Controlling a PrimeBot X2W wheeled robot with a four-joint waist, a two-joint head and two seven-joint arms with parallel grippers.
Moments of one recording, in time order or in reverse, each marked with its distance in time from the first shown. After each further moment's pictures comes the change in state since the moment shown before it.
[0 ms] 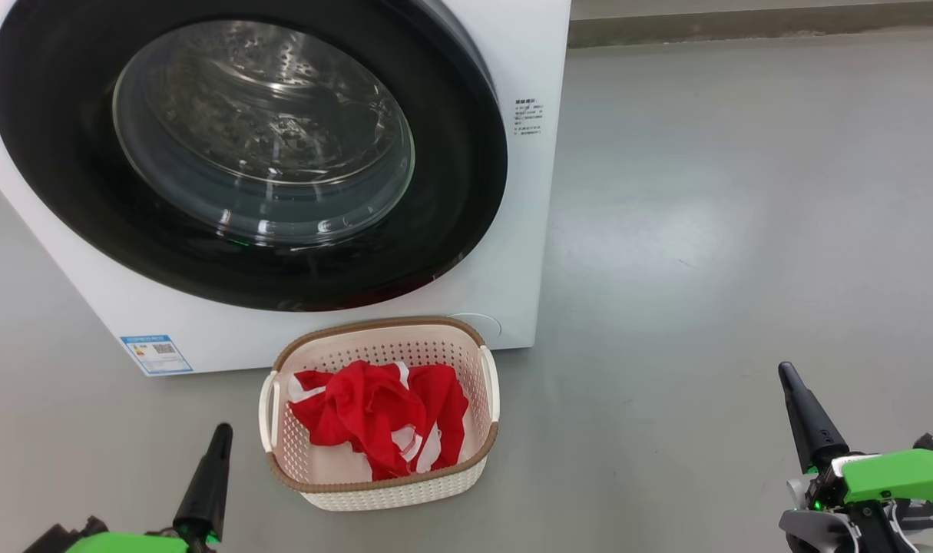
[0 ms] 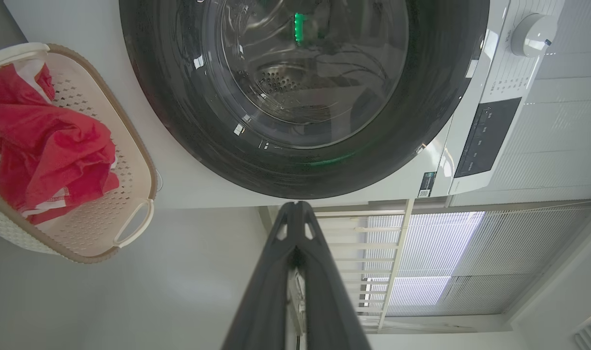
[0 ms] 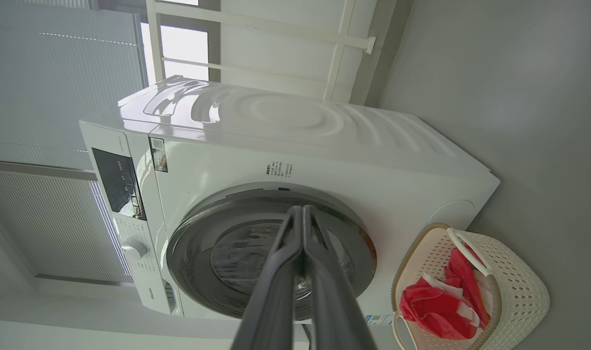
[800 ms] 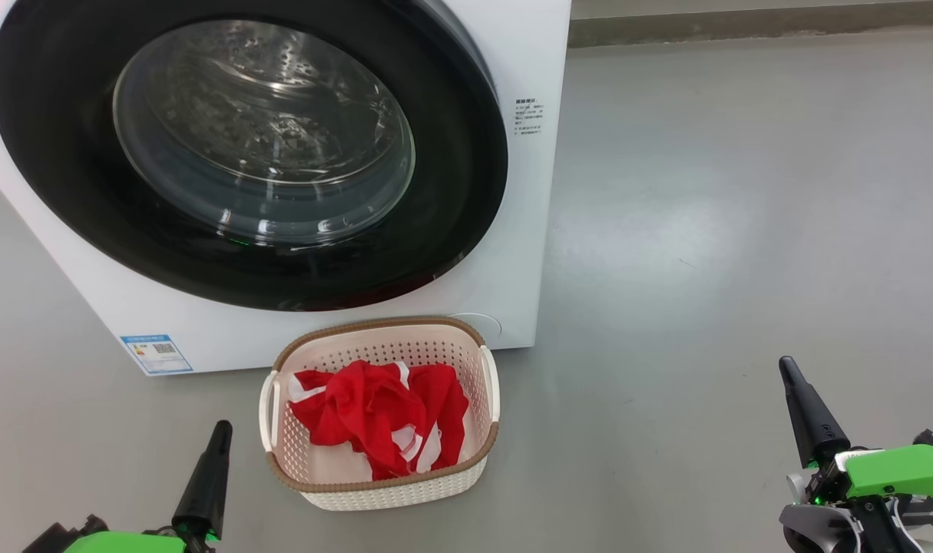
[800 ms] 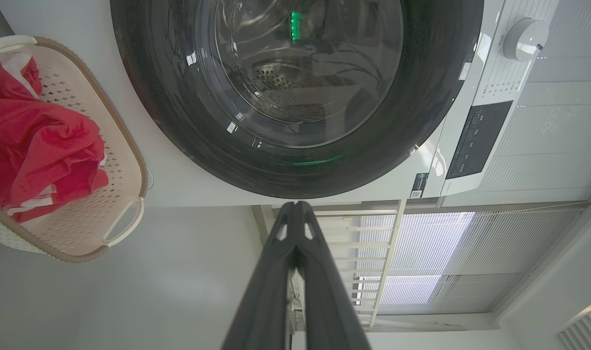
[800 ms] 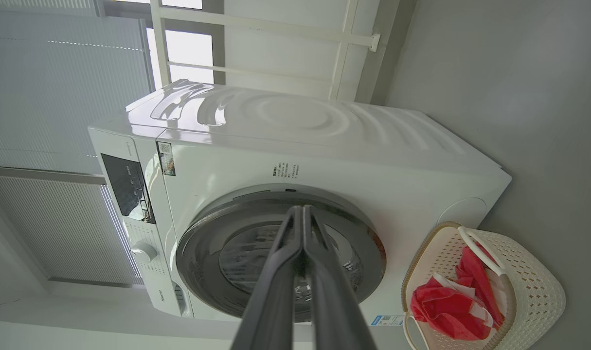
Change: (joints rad) left arm -0.012 0.002 0.001 0.002 -0.031 -0.007 0.012; right arm -0.013 0.000 -0.003 0.002 0.036 0.000 0.009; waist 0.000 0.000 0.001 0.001
